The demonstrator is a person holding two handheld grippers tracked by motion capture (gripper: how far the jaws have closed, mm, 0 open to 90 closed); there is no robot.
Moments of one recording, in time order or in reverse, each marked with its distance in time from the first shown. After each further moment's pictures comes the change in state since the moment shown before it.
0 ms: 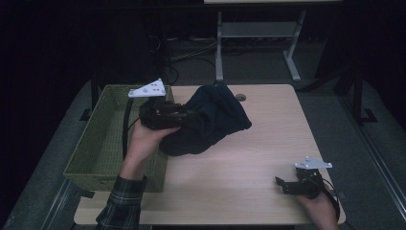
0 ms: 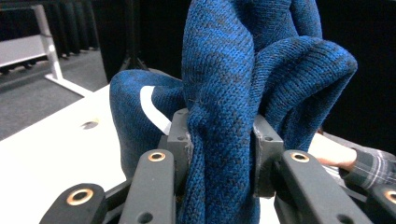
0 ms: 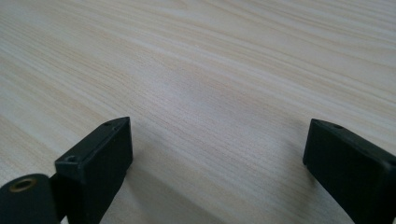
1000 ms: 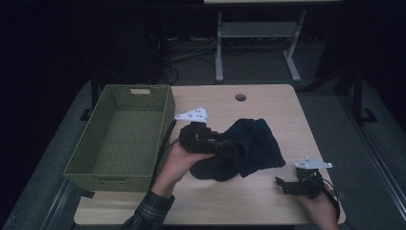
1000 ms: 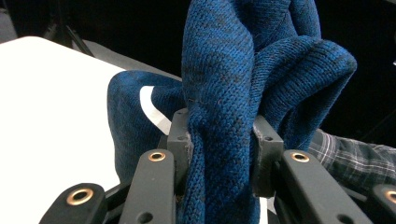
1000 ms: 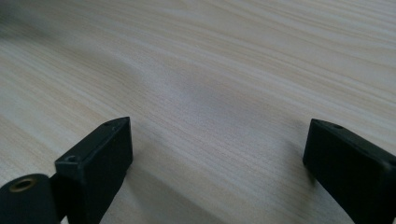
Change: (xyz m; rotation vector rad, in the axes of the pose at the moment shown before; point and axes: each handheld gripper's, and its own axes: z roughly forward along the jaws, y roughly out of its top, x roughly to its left) left arm -0.035 -0.044 0.087 0.089 -0.223 -0.073; right arm 0.000 0.000 0.000 0.000 0.001 0.000
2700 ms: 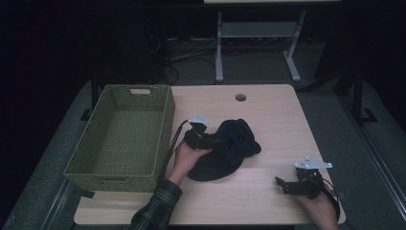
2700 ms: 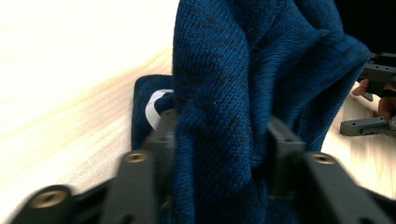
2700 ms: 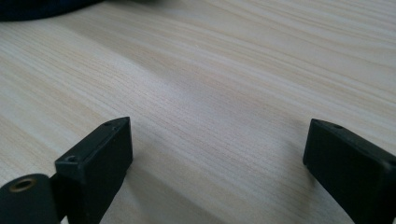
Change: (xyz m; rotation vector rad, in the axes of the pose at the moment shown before) left arm 0.104 -0.073 0.040 0.115 0.301 -0.204; right arm 0.000 0.000 0.000 0.001 -0.001 -0.001
